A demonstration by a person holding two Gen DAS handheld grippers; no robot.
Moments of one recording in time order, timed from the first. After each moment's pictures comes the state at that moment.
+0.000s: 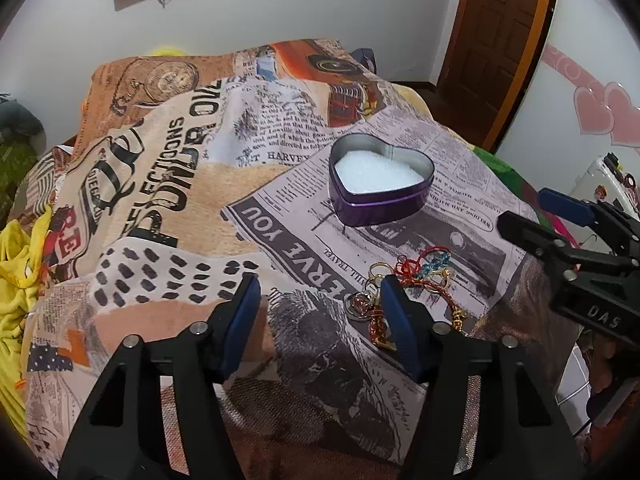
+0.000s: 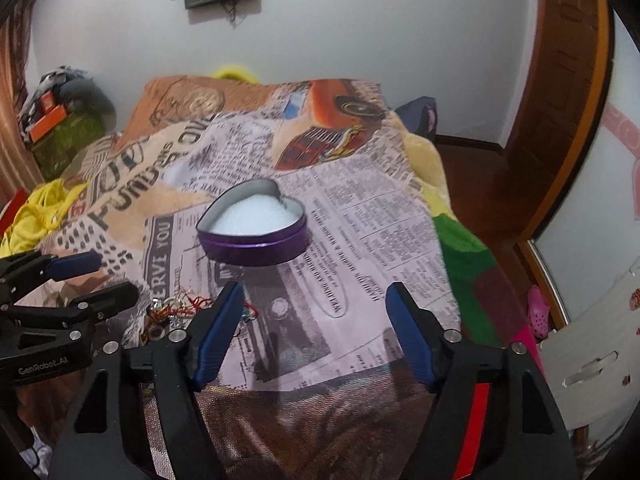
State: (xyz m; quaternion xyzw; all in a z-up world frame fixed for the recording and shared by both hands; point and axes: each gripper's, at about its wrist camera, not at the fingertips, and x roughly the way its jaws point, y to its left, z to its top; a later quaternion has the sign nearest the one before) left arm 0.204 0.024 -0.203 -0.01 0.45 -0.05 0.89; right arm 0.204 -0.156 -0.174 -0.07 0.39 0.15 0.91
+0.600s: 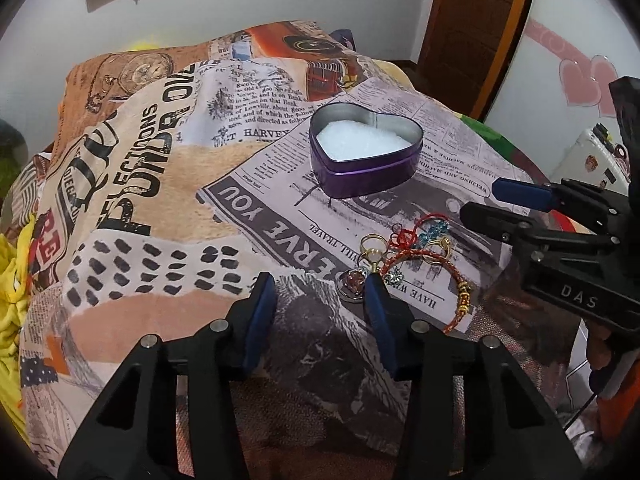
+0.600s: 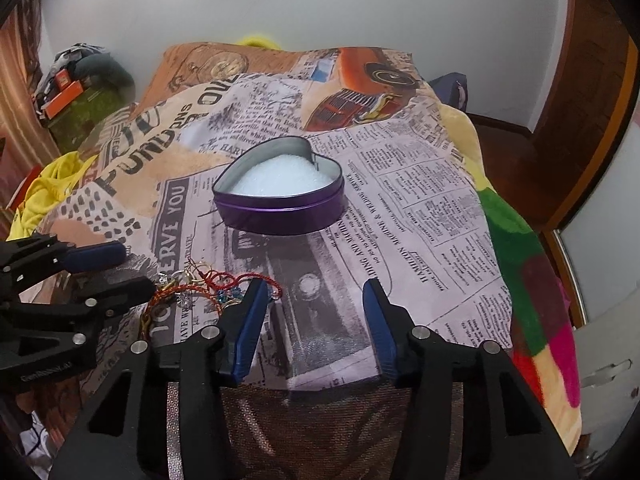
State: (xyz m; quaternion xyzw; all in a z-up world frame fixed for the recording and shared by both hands) left arm 0.207 0.020 -0.221 0.01 0.47 -0.09 0.88; right arm 0.215 -0.141 -0.201 -0.08 0.43 0.19 0.88
